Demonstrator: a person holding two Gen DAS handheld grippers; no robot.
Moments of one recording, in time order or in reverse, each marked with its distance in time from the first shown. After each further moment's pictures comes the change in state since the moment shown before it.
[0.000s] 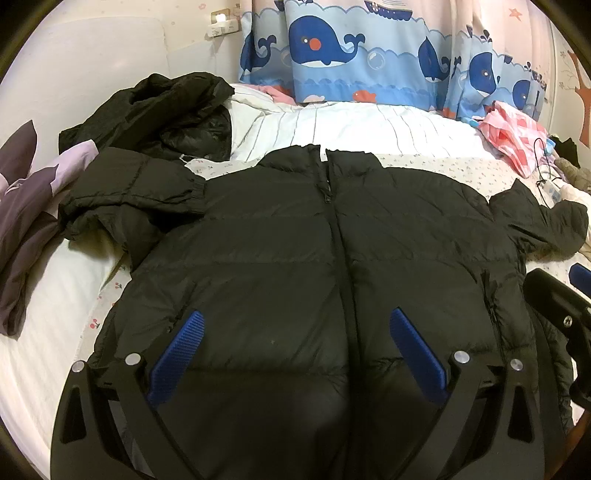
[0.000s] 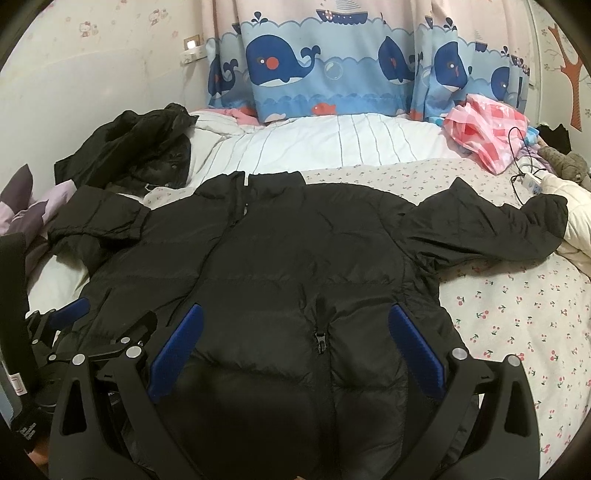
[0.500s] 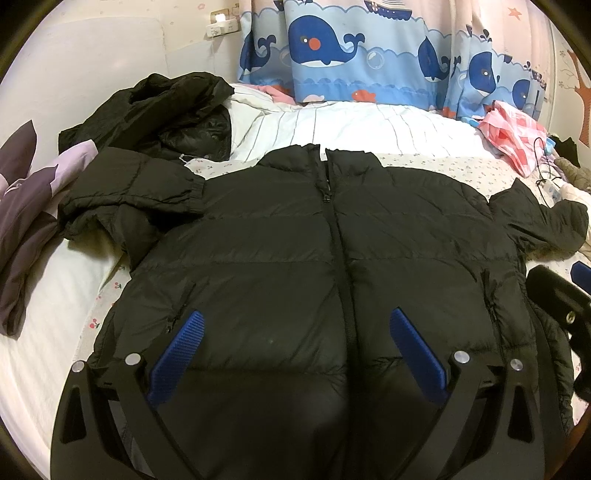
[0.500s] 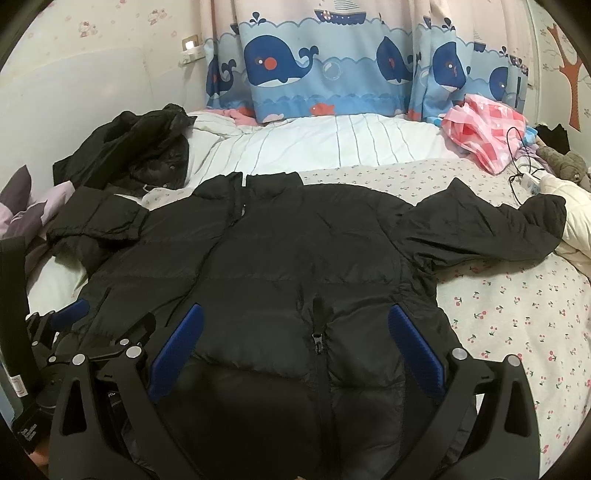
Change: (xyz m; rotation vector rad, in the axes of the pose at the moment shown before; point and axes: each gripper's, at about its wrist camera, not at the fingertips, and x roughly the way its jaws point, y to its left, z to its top) left arm 0.001 -0.002 0.000 0.005 0.005 0.001; right arm 0.000 -0.004 -0.001 0.063 0.024 0.039
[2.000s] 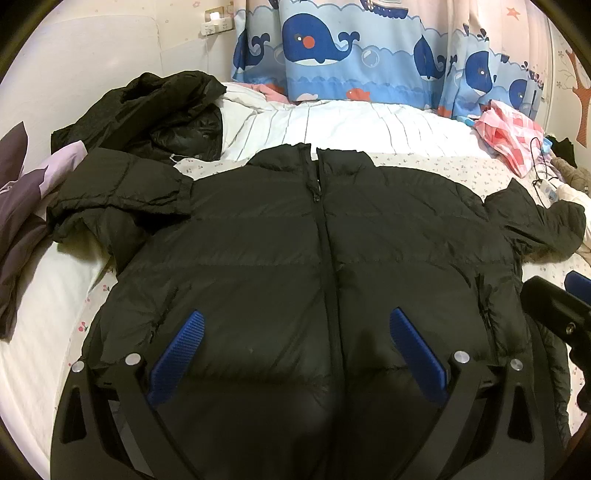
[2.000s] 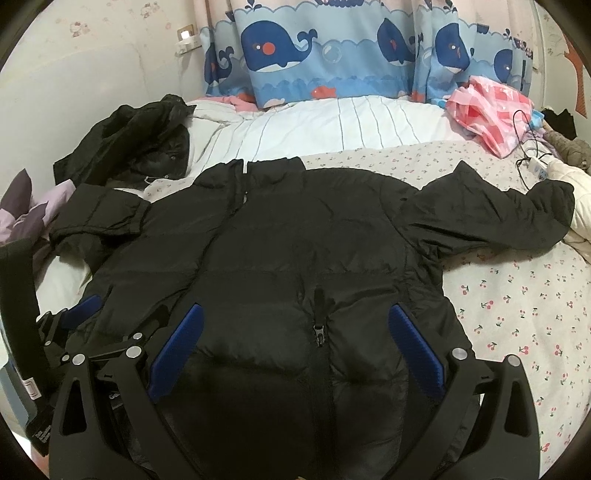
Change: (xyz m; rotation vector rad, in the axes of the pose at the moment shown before) left arm 0.007 -0.005 0.008 0.002 0.009 -0.022; right arm 0.009 -0.006 0.008 -0.030 0.080 -0.010
